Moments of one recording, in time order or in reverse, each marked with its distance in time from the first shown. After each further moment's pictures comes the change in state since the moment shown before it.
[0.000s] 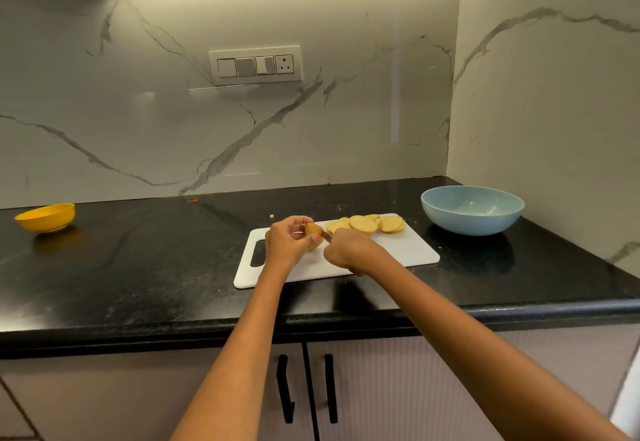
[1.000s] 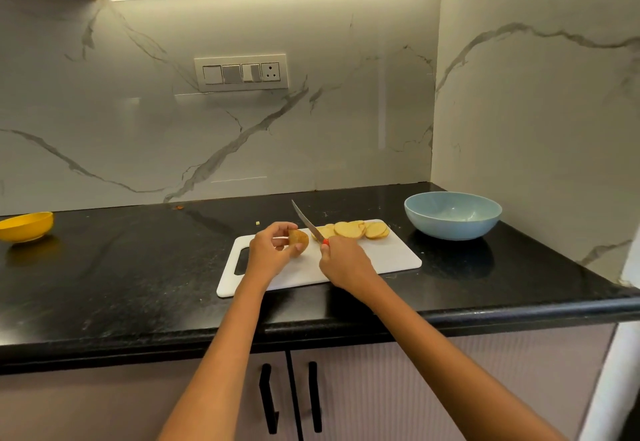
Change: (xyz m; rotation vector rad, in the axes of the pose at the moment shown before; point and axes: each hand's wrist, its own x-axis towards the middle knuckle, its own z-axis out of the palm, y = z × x) left_hand 0.001 -0.006 -0.003 0.009 -0.071 0.033; right_hand 0.016 0.033 0.026 0.224 0.309 -0.122
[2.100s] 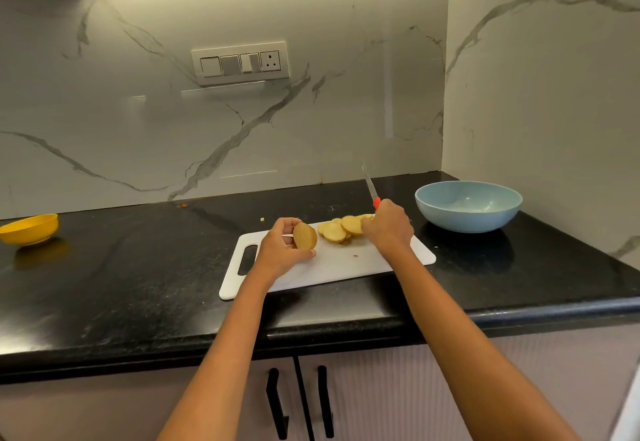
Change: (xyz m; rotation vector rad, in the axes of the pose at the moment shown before) left_hand 0.006 0.001 0.003 0.010 -0.162 -0.123; right_hand 0.059 0.046 -0.020 0.125 0.317 0.253
